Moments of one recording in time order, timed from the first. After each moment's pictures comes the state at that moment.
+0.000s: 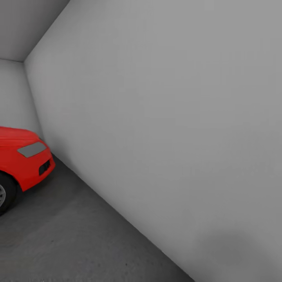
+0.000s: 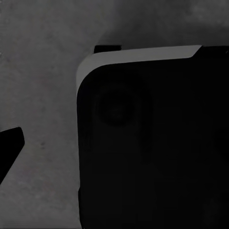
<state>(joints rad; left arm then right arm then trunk) 0.00 0.01 -0.01 -0.04 0.00 -0.05 0.00 0.00 0.01 0.00 0.00 0.02 -0.10 0.00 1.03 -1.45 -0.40</state>
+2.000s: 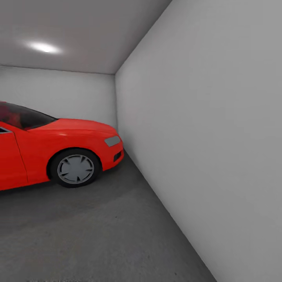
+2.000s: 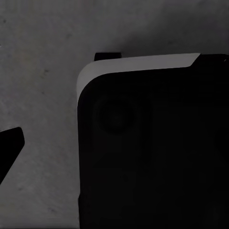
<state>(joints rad) 0.00 0.01 -0.01 -0.04 0.00 -0.05 0.00 0.00 0.00 0.00 0.01 0.02 -0.13 0.00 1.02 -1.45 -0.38</state>
